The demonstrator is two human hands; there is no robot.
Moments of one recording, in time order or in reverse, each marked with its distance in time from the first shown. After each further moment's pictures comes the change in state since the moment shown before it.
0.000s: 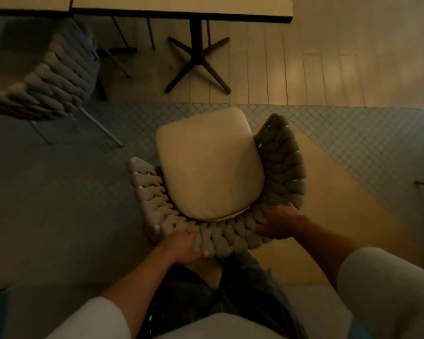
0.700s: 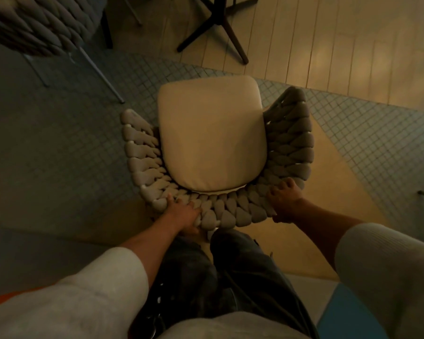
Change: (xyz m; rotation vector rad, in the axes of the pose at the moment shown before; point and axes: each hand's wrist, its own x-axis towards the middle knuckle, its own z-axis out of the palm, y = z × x) left_hand 0.050 0.038 0.039 0.192 -0.067 -0.016; right_hand 0.013 0.030 0.020 -0.567 -0.063 -0.080
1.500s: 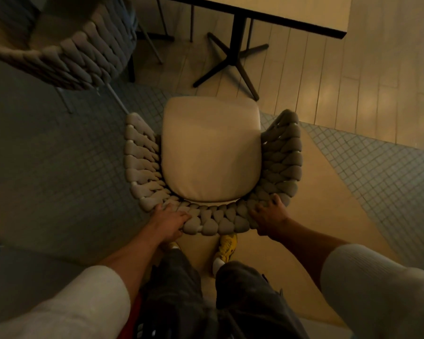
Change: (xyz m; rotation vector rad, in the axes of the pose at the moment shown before) left_hand -0.016 -0.098 -0.039 -0.024 0.186 -0.084; right_hand 0.044 -0.012 -0.084 0.031 0.139 -0.041
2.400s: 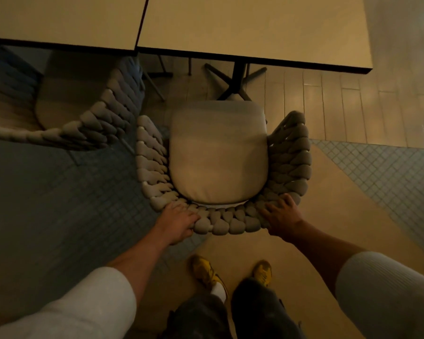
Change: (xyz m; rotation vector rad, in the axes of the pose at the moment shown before) left_hand 0.076 -0.224 -0.109 0.154 0.254 0.195; right_hand 0.125 0.006 -0.167 0.130 0.044 0.128
